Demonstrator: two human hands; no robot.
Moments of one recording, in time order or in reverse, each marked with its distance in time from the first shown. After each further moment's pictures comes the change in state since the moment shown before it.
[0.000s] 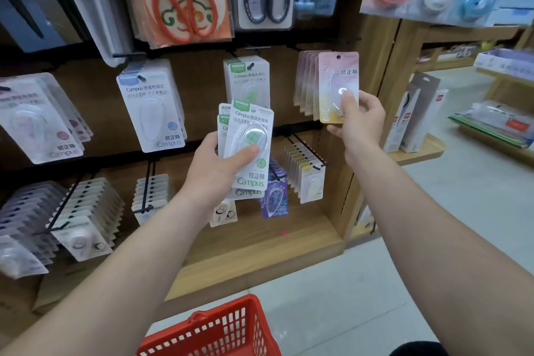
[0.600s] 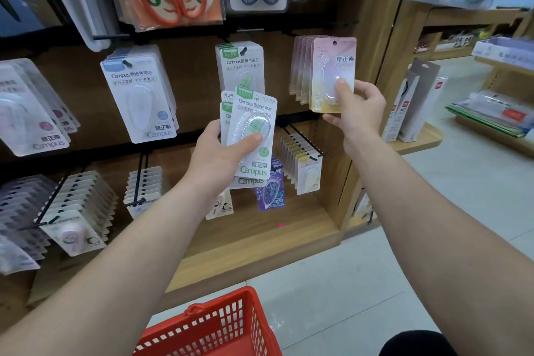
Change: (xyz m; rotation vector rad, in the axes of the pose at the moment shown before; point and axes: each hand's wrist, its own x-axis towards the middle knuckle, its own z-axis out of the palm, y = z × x) left_hand 0.010 -0.006 0.011 0.044 -0.020 -0.016; right_hand 0.005 0.007 -0.003 0.003 -0.020 0.004
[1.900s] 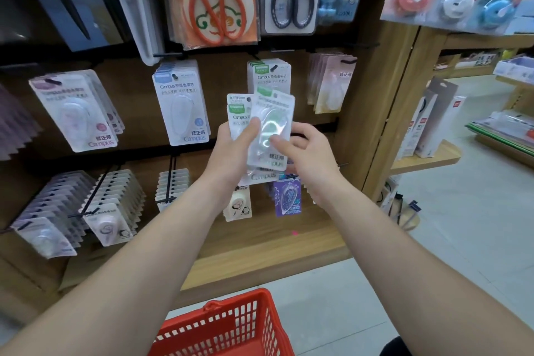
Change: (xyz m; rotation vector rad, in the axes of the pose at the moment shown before) left_hand -0.001 0.007 -0.021 -0.123 0.058 0.005; right_hand -0.118 -0.004 0.040 -0.054 -0.610 0.105
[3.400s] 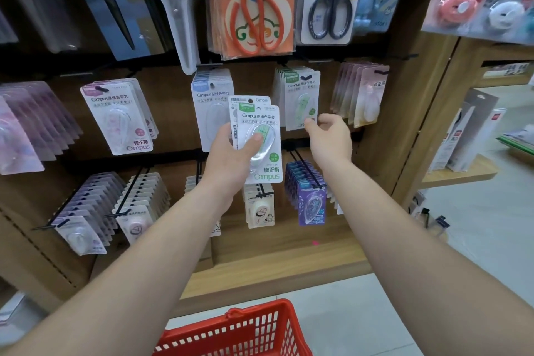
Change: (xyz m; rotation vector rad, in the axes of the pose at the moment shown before) left_hand 0.004 0.009 -0.047 0.158 0.154 0.091; right_hand 0.063 -0.003 0.030 -0.399 0.363 0.019
